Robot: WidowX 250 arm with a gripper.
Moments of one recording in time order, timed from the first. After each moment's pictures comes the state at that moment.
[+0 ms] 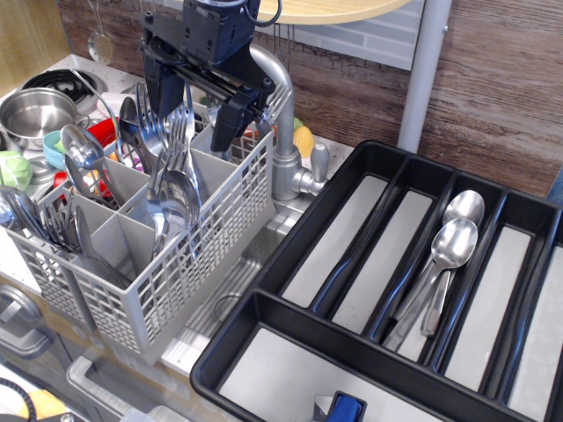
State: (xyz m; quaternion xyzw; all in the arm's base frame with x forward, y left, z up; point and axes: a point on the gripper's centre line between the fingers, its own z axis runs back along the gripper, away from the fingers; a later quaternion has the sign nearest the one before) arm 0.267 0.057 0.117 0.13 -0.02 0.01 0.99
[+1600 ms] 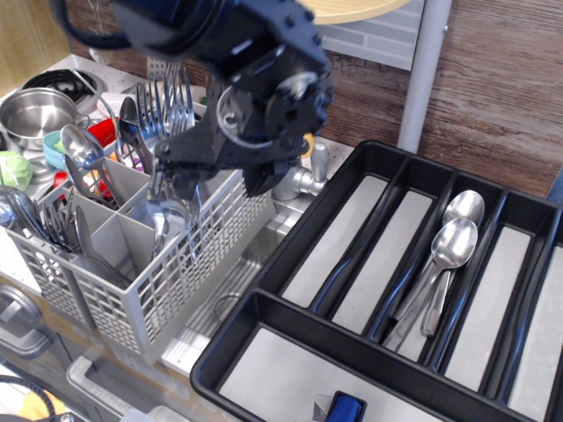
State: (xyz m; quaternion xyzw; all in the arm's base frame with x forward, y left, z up) arm 0.254 0.032 0.073 0.16 -0.23 0.36 0.89
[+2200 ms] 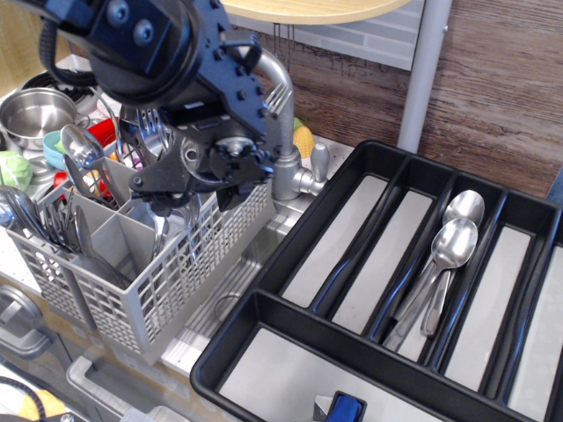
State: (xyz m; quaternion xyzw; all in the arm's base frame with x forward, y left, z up) arm 0.257 0.062 0.037 0.14 -0.25 0.38 0.88
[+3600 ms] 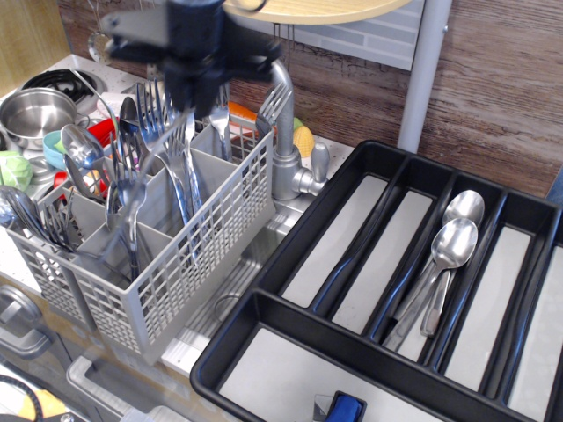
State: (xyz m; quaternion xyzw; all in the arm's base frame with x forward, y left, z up) arm 0.262 0.040 0.155 0.12 -0.17 0.24 0.95
